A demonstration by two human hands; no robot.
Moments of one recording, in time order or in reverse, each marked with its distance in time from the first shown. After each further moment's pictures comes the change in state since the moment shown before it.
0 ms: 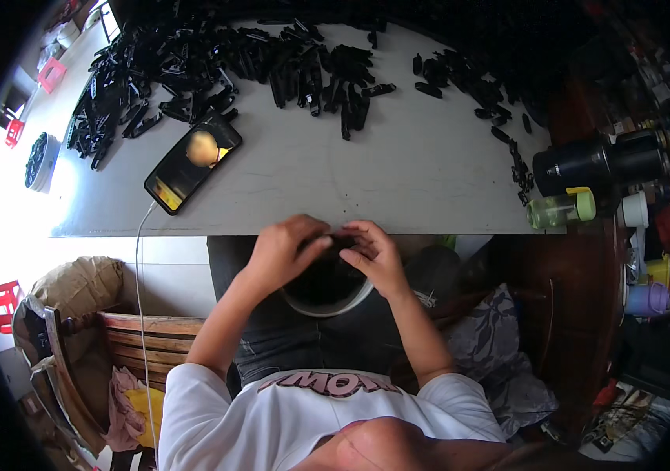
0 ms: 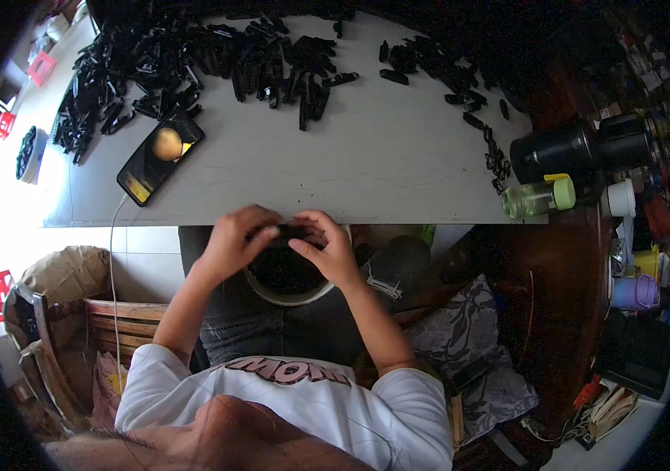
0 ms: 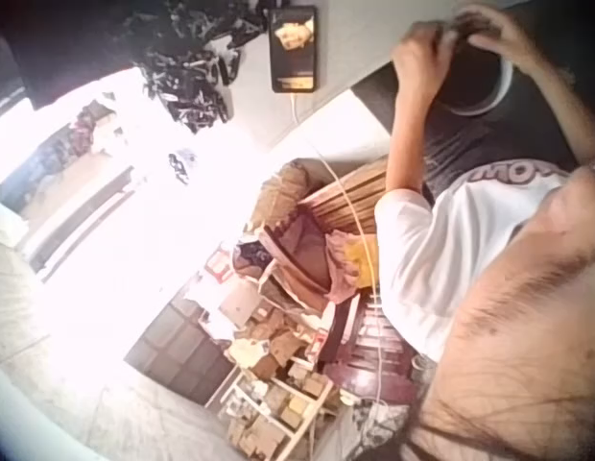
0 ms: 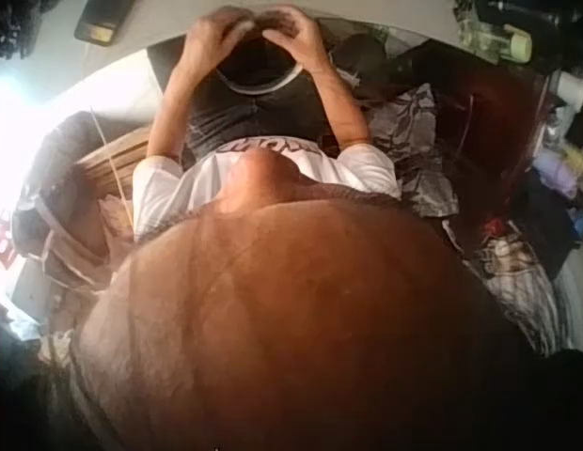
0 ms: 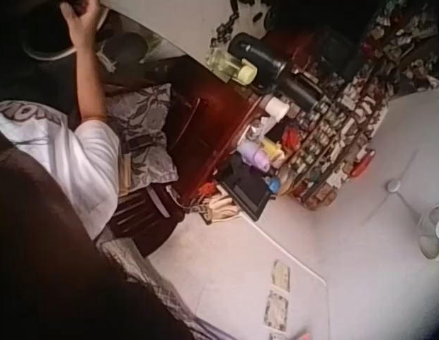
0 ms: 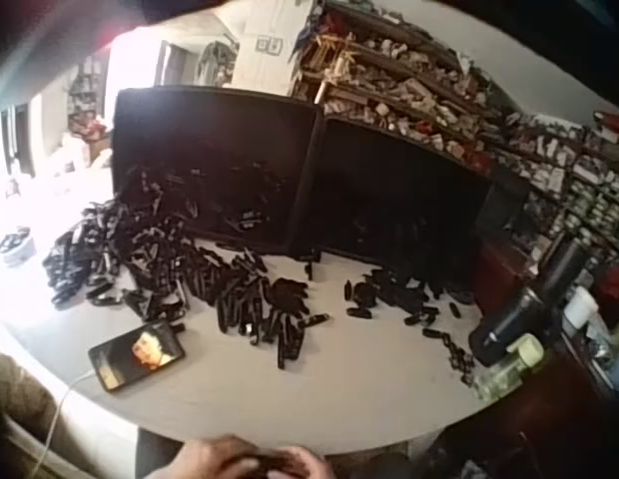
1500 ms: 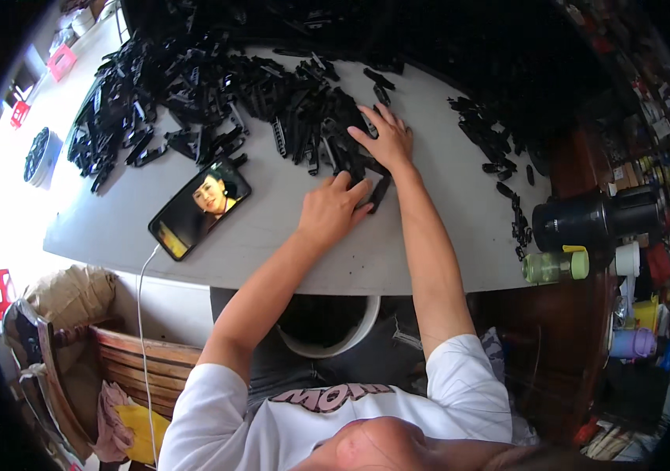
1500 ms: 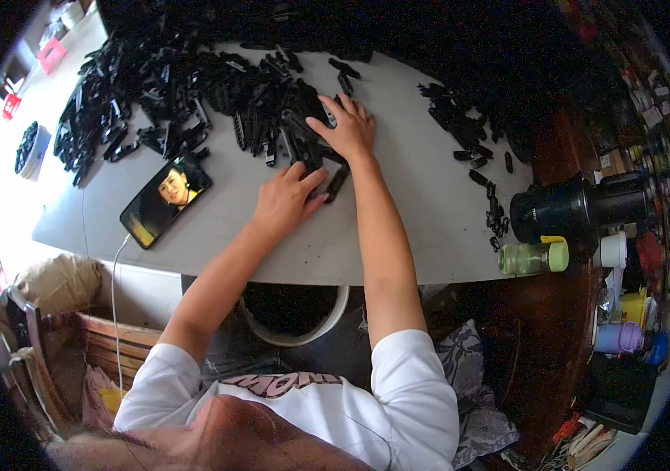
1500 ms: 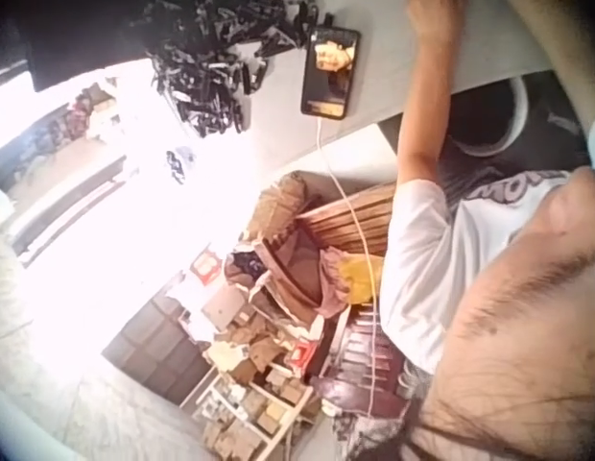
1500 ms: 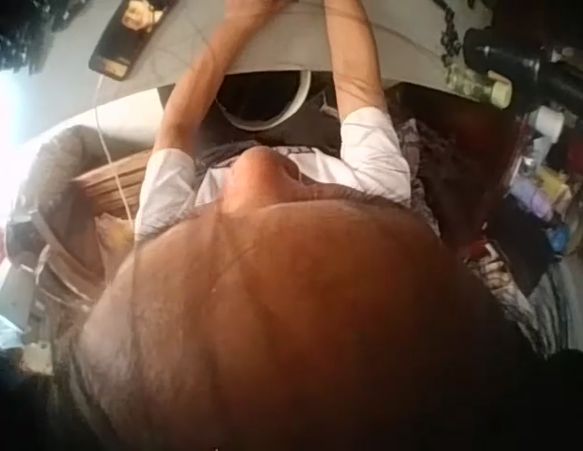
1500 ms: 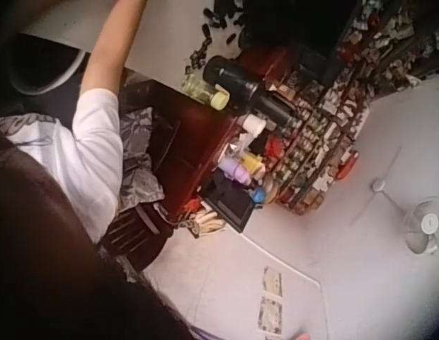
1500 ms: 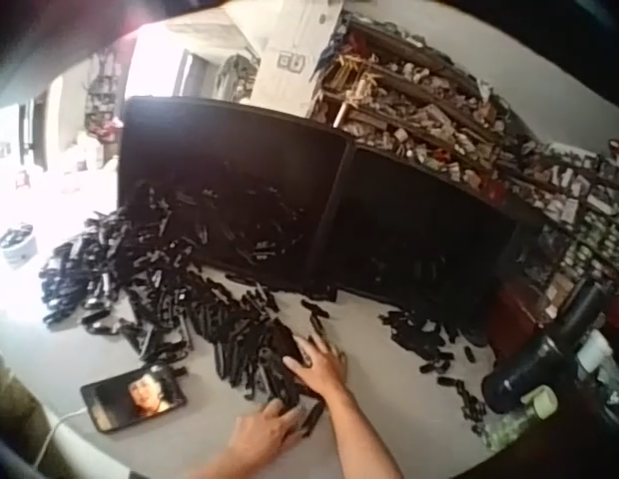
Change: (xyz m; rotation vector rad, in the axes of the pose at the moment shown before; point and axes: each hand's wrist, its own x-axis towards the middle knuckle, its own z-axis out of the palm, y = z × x) left_hand 0.131 -0.048 0.028 0.373 0.181 -0.086; right_hand 0.287 -0.039 -0.069 -1.421 0.251 -0.330
